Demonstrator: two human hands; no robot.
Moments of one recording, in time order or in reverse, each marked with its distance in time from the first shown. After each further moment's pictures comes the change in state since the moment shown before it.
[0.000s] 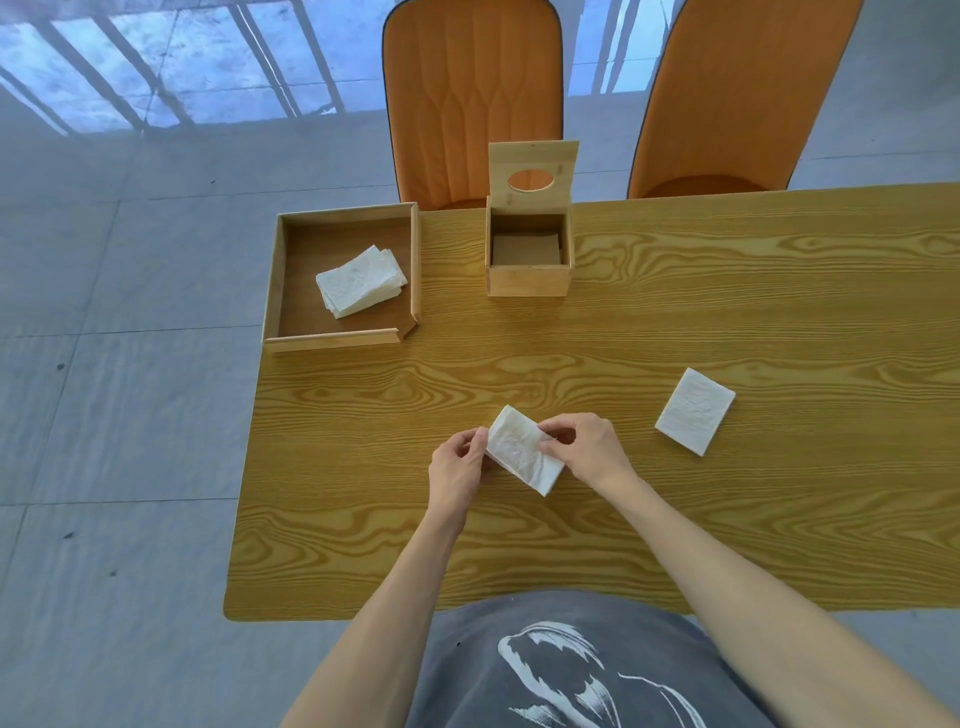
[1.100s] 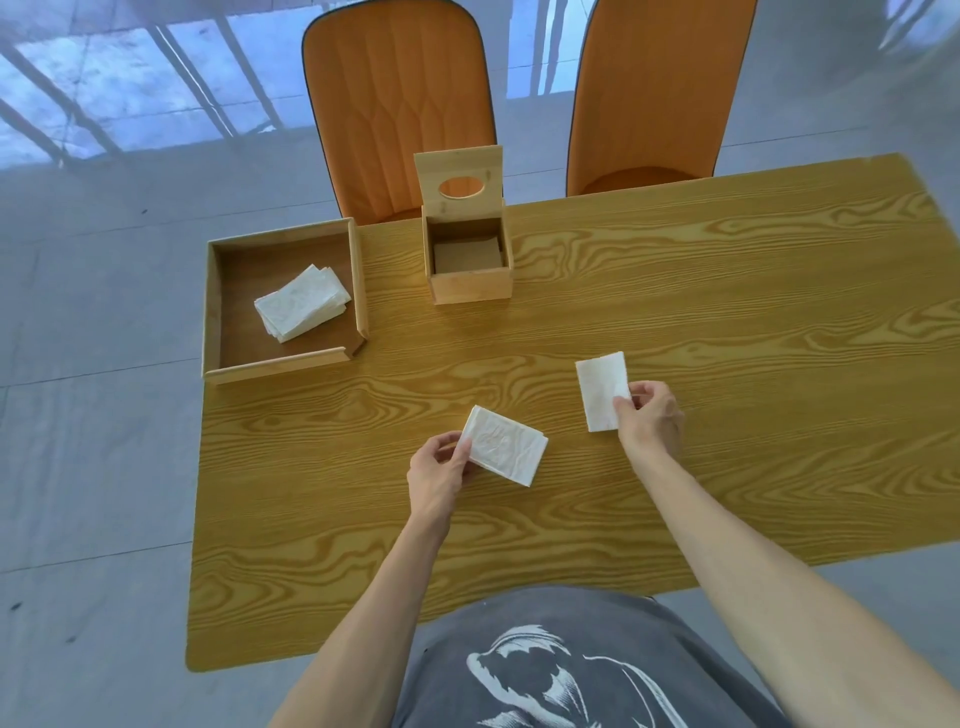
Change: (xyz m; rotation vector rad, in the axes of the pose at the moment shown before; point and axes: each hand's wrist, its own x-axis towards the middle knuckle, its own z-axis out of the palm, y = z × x) left_hand 0.003 -0.002 0.021 0.016 -0.030 0.023; right_hand -0.003 0.054 -0.067 0.232 0.664 0.511
